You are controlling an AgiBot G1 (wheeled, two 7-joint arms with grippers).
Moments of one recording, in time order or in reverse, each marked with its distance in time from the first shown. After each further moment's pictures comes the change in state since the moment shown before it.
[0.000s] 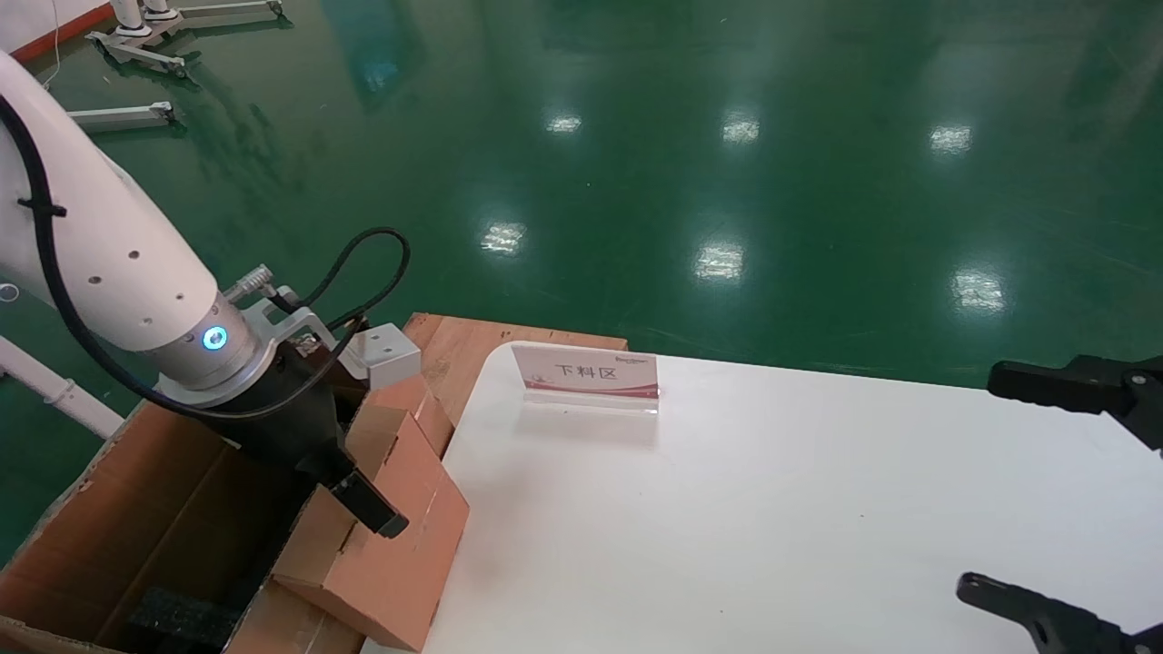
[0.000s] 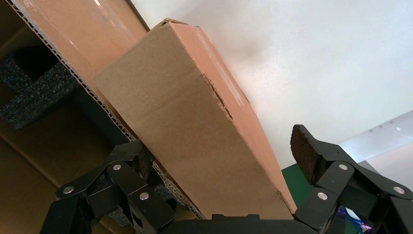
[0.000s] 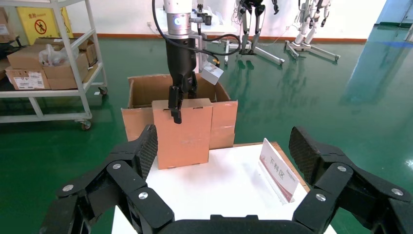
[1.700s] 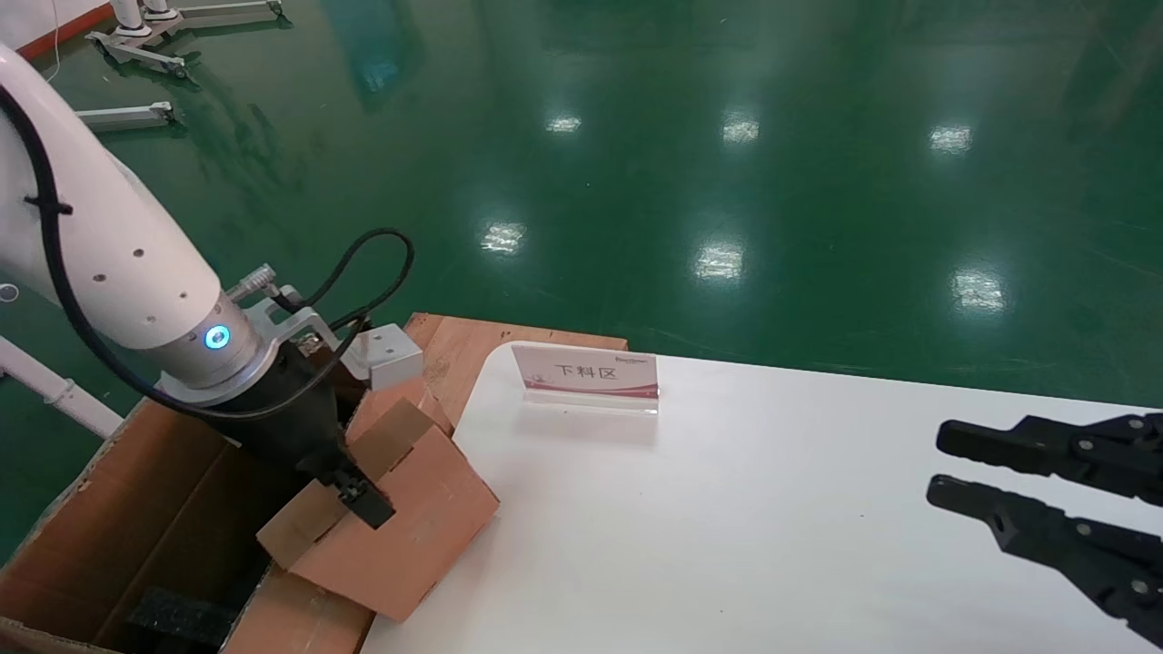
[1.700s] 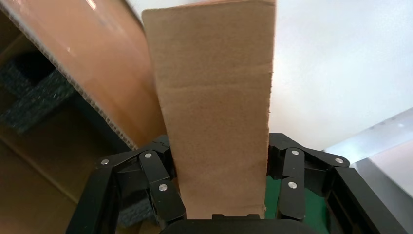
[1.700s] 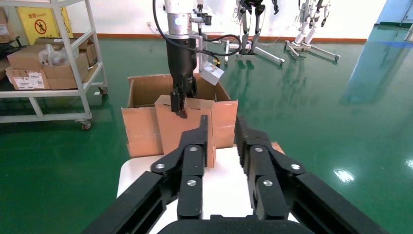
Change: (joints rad) left arm -0.029 0.002 -0.024 0.023 -0.024 0.005 0.018; right arm 0.000 0.000 0.000 0.000 0.000 0.000 0.000
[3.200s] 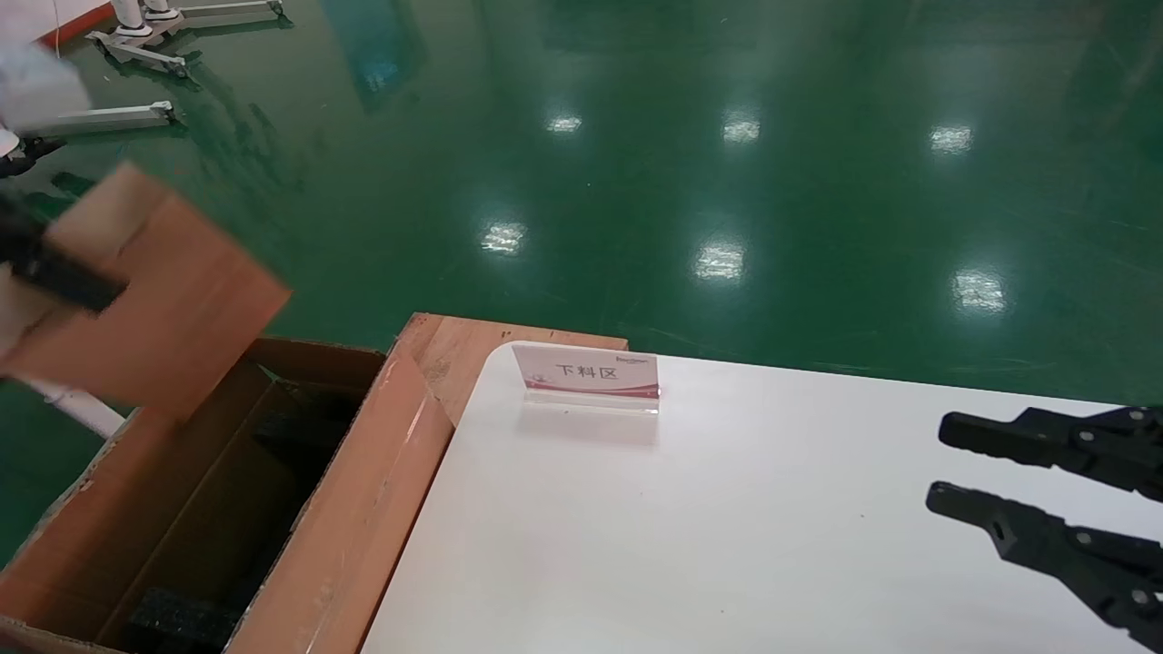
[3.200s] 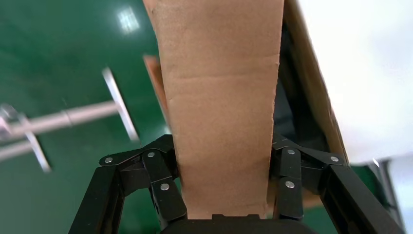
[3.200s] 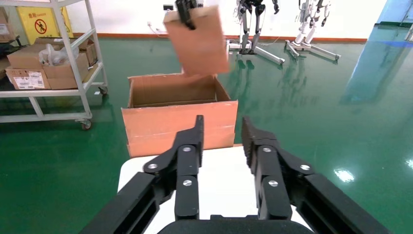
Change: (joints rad) left arm -0.731 0.002 0.581 0.413 -0.168 0.090 0.418; right arm 0.001 0.001 -0.003 -0.001 0.002 0.001 -0.002
